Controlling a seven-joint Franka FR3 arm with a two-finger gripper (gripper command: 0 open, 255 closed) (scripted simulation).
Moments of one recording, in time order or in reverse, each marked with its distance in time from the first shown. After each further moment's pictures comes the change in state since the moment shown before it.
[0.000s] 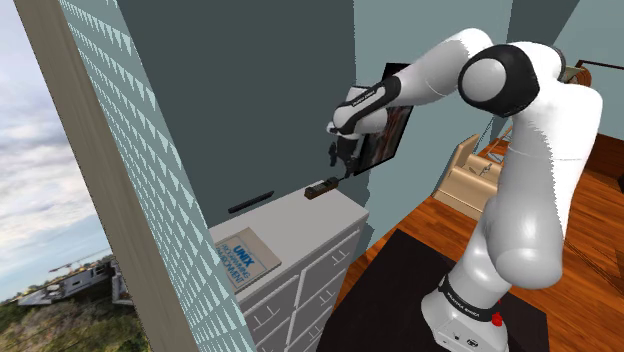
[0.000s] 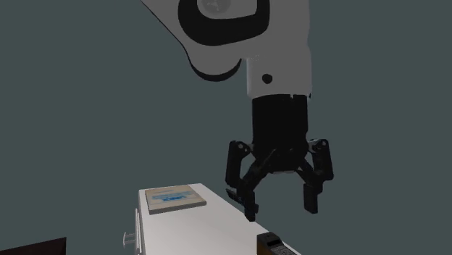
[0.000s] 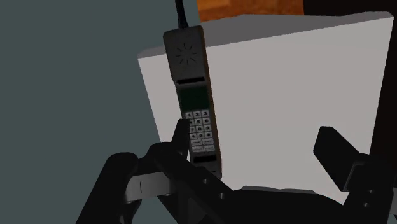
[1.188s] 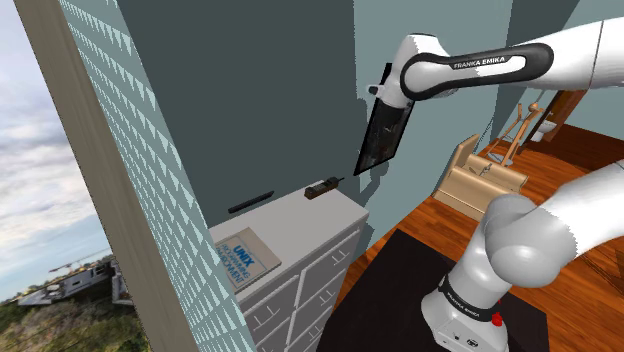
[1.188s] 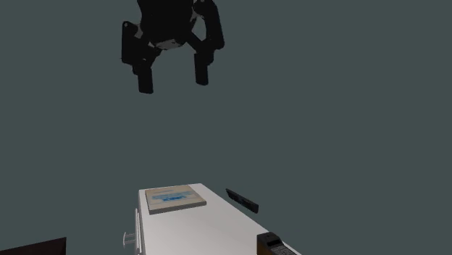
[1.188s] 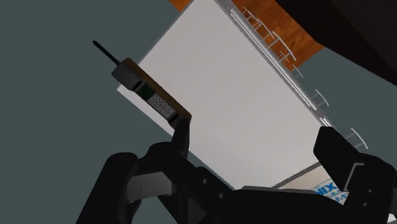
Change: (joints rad) arm -0.074 -0.777 0.172 -0.316 -0.357 -0.321 0.940
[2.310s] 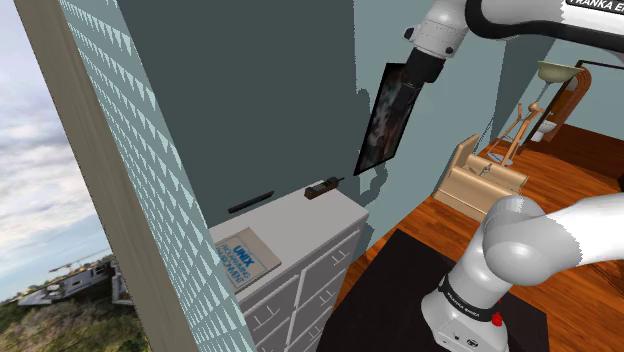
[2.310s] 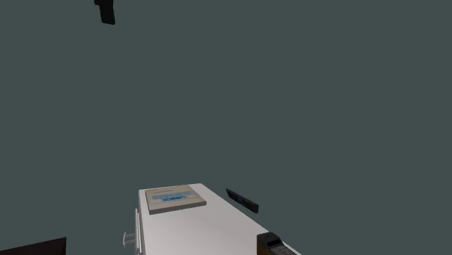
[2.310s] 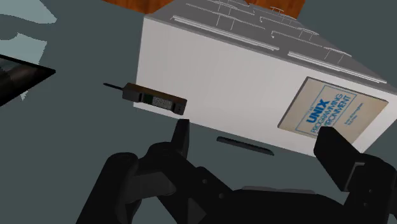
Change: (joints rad) arm -0.096 -0.290 0.347 0.134 0.139 -0.381 0.660
